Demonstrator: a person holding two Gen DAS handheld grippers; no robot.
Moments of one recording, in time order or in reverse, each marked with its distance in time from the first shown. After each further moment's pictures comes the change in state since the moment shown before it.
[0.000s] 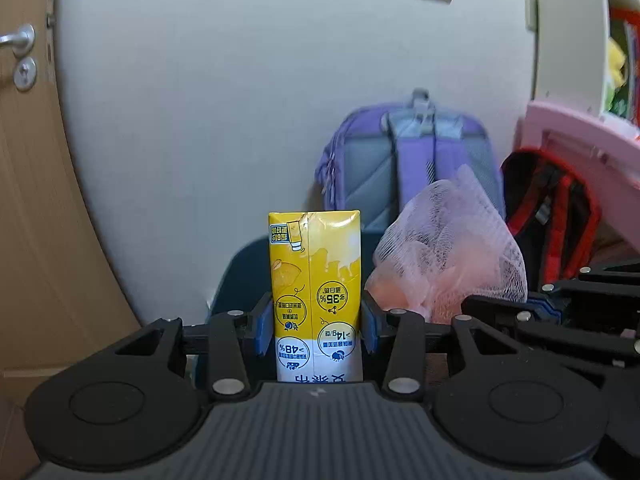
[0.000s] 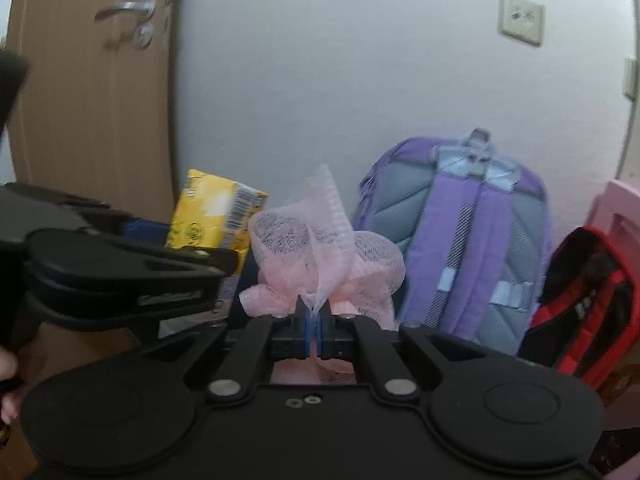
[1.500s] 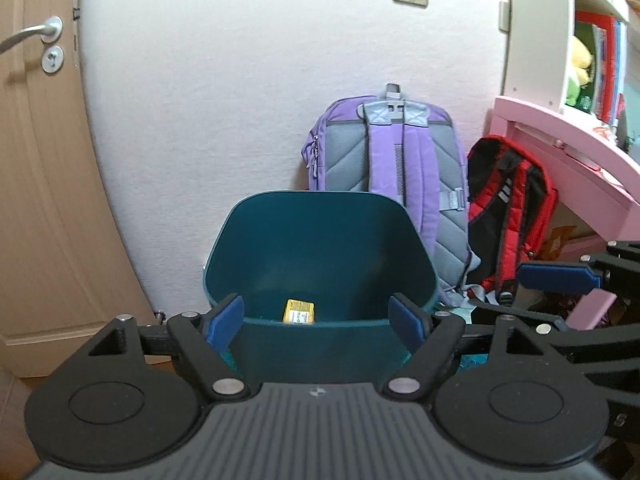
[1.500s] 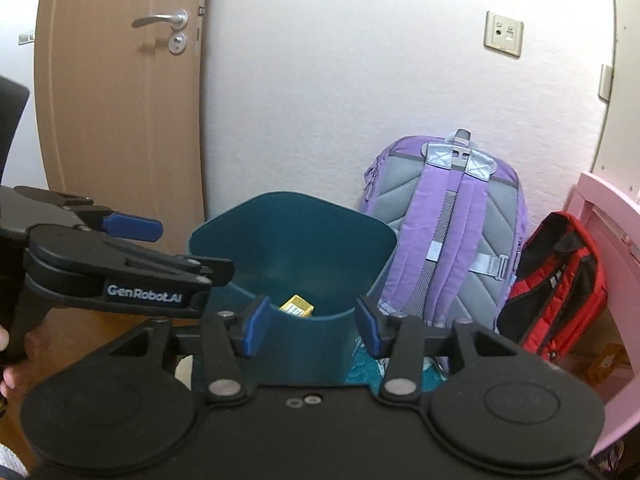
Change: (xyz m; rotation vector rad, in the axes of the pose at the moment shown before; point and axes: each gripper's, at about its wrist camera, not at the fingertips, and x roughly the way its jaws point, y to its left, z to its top) left arm -0.102 -0.009 -0.034 -0.016 0.023 -0.044; right arm -0.120 0.018 -0.028 0.002 0.003 0.012
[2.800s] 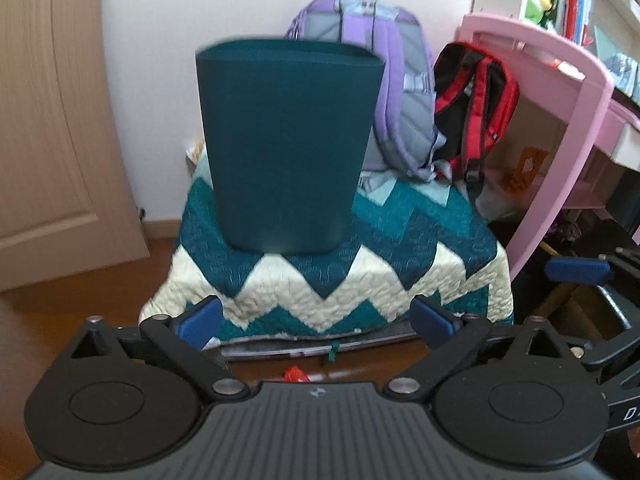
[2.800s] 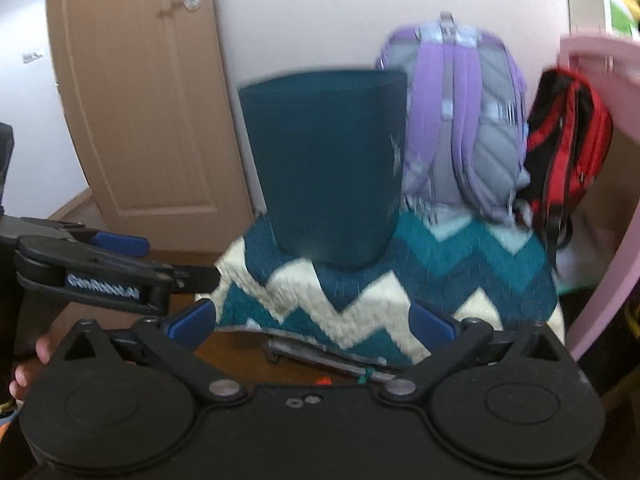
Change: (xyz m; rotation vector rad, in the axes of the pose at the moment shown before) left arm -0.033 -0.022 -0.199 -0.055 0.145 -0.068; right arm -0.040 0.021 -0.203 0.166 0.098 0.100
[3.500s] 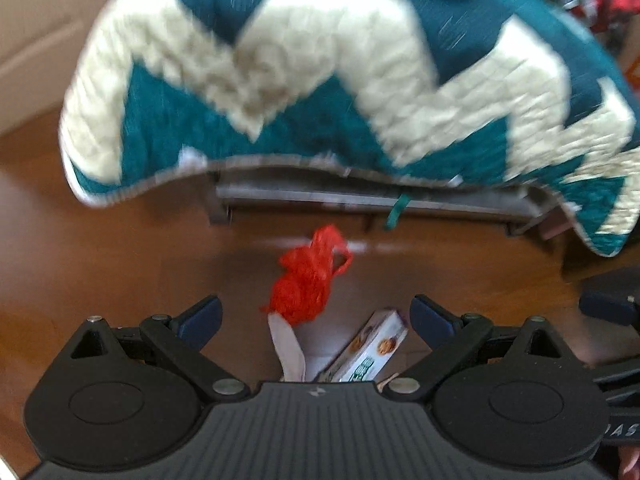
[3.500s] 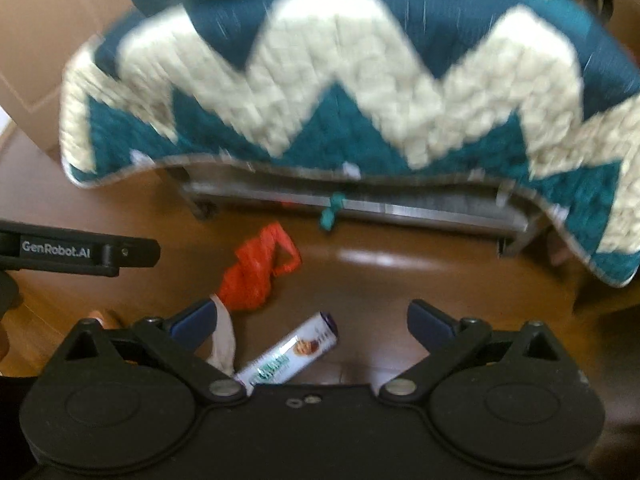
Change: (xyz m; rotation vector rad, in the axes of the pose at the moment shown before) left arm 0.247 0.045 -0.127 -0.165 0.469 0.107; right arm 0.225 -0.064 -0.152 0.166 0.481 -0.094
